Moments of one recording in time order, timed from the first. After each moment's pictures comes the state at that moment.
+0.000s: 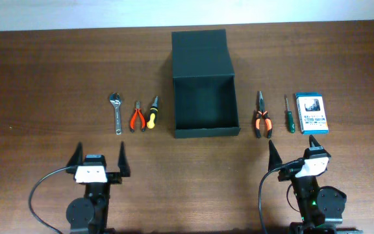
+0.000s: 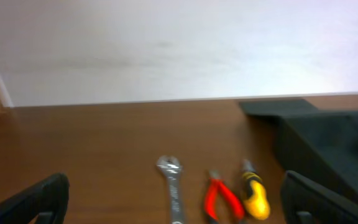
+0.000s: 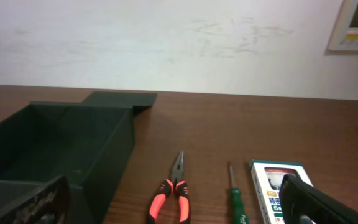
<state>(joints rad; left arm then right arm) 0.05 0.01 0.02 -0.03 0.05 0.03 -0.07 0.01 0.01 -0.06 -0.17 -0.01</state>
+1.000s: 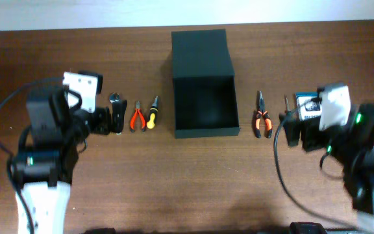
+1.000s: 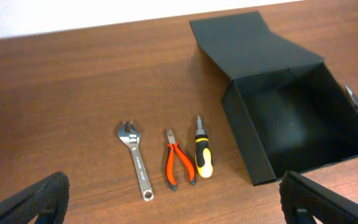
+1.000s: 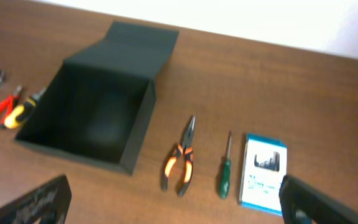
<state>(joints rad) 0.05 1.11 1.19 -0.78 0.24 0.14 -0.06 0.92 1.18 -0.90 -0.24 -0.20</state>
